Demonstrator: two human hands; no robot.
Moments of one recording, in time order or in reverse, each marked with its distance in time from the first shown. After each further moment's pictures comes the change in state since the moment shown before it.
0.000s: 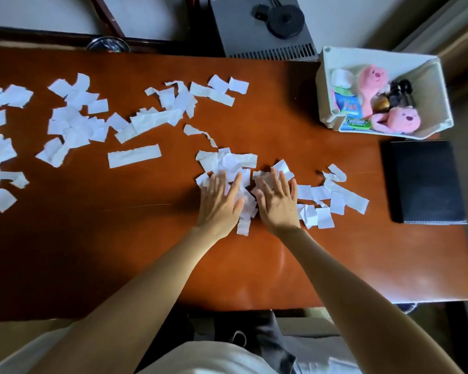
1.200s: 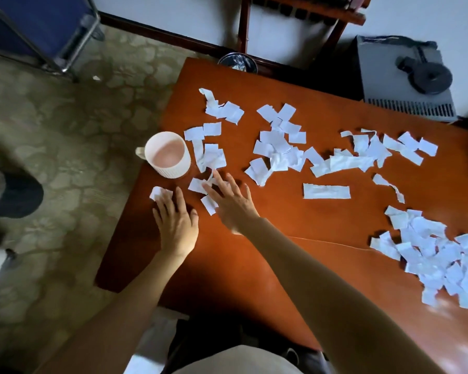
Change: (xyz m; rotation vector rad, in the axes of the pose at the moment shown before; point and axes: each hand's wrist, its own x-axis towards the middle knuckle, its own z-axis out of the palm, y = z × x) left_hand -0.140 -0.416 -0.096 -0.169 0.228 -0.696; right_hand 0.068 -0.459 0.114 -0.296 -0.359 -0.602
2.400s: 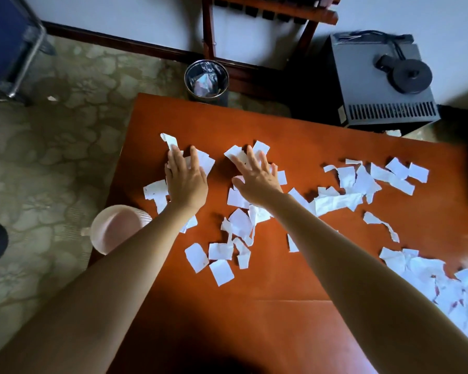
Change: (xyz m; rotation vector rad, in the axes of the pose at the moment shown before) left_hand 0.186 0.139 -0.014 0.097 0.044 0.250; right_hand 0.089 0.150 -0.079 0.259 0.029 0.359
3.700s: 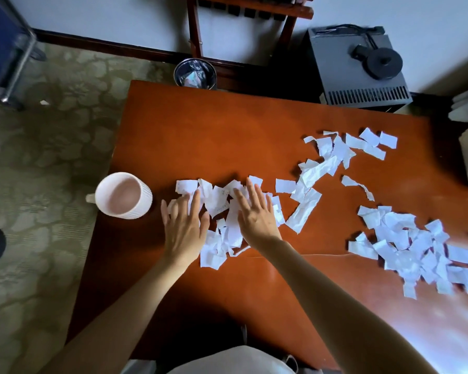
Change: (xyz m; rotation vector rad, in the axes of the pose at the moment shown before) left_hand -0.154 -0.032 0.022 0.023 0.077 0.254; right_hand -0.137 -0.001 0.077 0.051 0.130 -0.012
